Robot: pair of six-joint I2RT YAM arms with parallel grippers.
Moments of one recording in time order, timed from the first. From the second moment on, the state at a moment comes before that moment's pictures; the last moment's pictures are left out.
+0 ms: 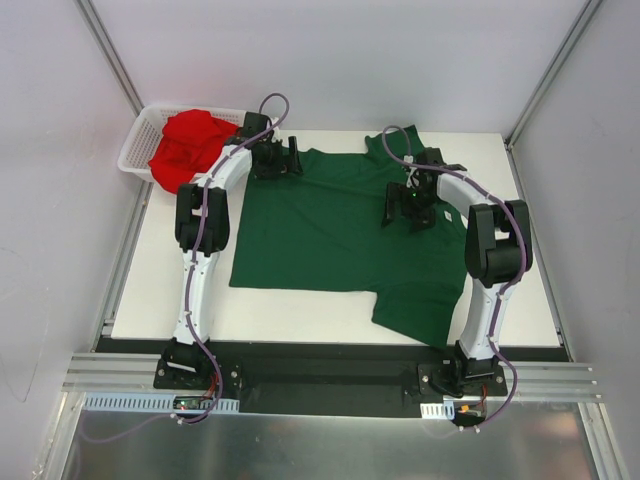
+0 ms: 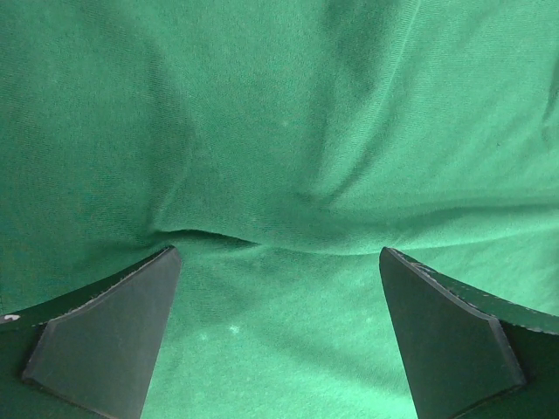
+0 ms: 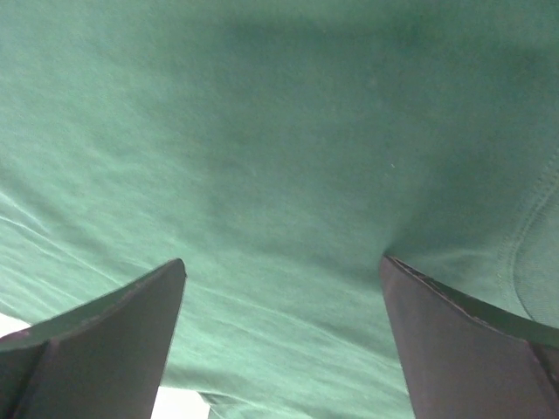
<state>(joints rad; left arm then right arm) -0.19 2.48 2.17 -0.57 0.36 -0.29 0.18 2.04 1.51 -0.72 -0.28 0.19</state>
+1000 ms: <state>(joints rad) -0.19 2.06 1.72 -0.41 0.37 -0.26 0.19 2.11 1.85 -0.69 -0.30 0.18</state>
